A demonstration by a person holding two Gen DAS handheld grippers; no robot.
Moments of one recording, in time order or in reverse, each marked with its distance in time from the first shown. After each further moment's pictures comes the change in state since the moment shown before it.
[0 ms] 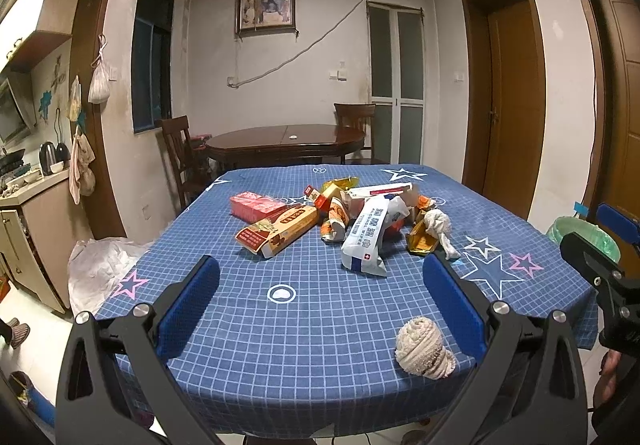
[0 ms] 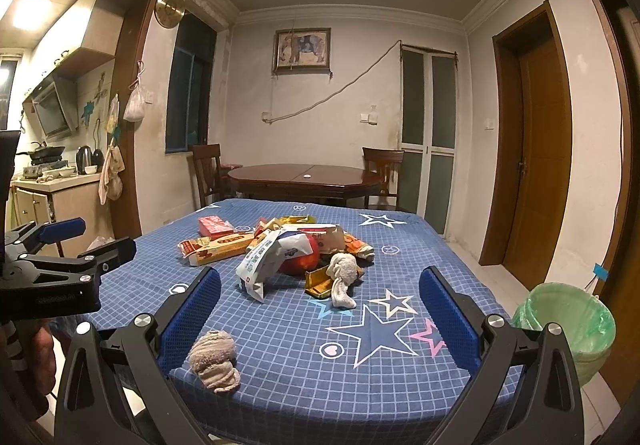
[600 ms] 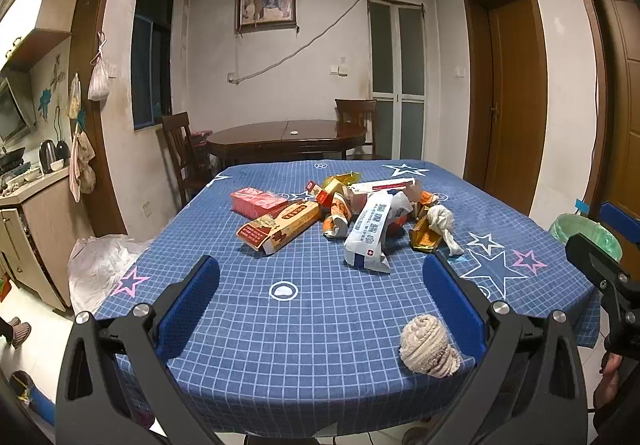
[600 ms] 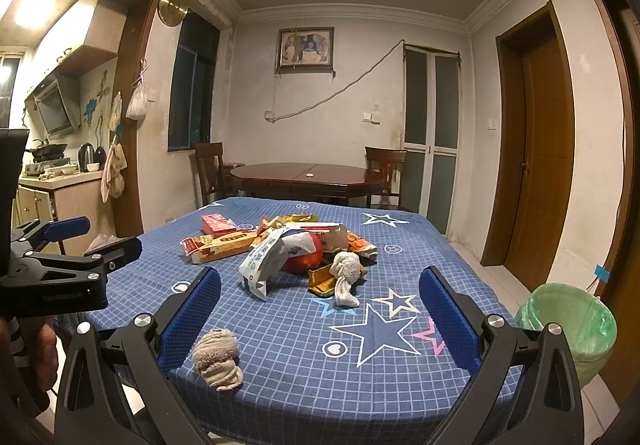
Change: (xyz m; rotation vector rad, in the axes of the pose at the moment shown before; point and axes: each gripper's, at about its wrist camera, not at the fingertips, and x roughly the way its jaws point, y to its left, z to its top) left arm 0.007 0.002 0.000 0.001 0.018 0.003; right arm 0.003 0.000 0.000 -0.005 0.006 0.008
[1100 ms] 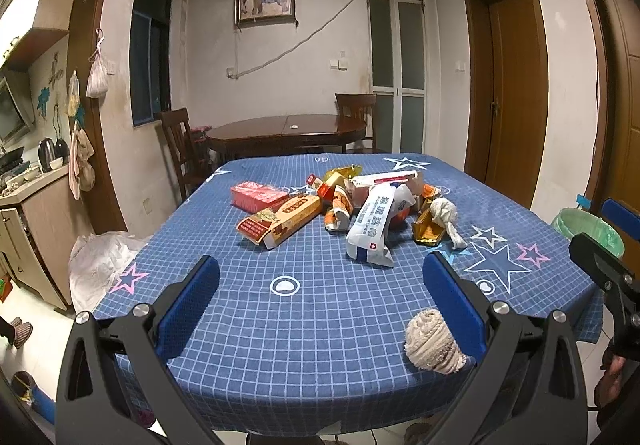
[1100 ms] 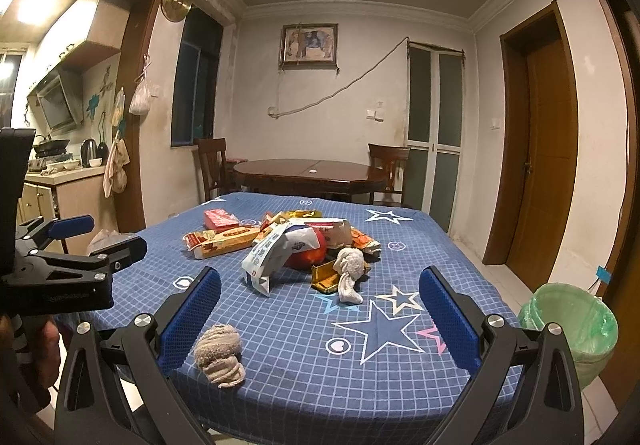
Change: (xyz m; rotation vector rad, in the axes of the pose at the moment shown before) left arm 0.008 0.002 -0.004 0.005 0.026 -0.001; right arm 0.006 0.002 -0.002 -0.014 0.031 0.028
